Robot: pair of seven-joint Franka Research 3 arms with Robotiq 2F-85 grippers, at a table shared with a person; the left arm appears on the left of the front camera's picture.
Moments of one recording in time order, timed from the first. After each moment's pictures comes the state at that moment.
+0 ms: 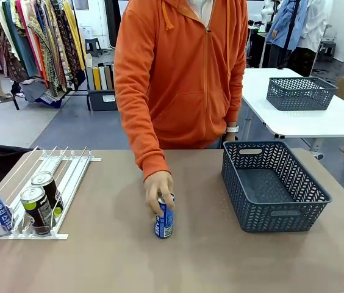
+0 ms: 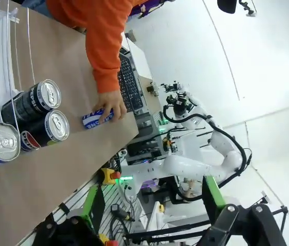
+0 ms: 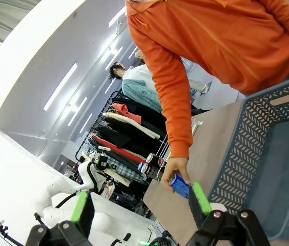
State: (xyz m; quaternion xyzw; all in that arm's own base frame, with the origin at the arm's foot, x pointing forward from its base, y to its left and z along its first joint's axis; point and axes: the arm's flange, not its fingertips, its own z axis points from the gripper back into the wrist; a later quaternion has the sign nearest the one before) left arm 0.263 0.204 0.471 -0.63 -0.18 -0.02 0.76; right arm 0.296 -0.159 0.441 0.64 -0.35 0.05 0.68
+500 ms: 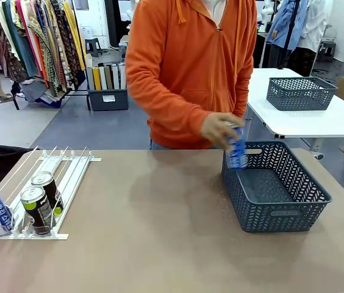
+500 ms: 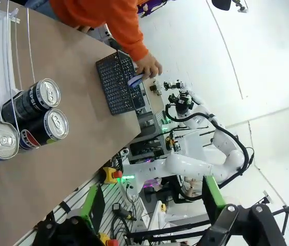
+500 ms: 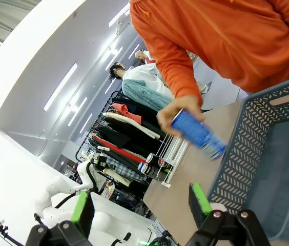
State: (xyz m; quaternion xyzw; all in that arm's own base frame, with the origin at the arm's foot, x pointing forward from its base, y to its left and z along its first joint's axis) left arm 0.260 0.202 0.475 -0.63 -0.18 -0.02 0.76; right arm 0.296 -0.159 0.441 0.64 -0.35 0.05 0.68
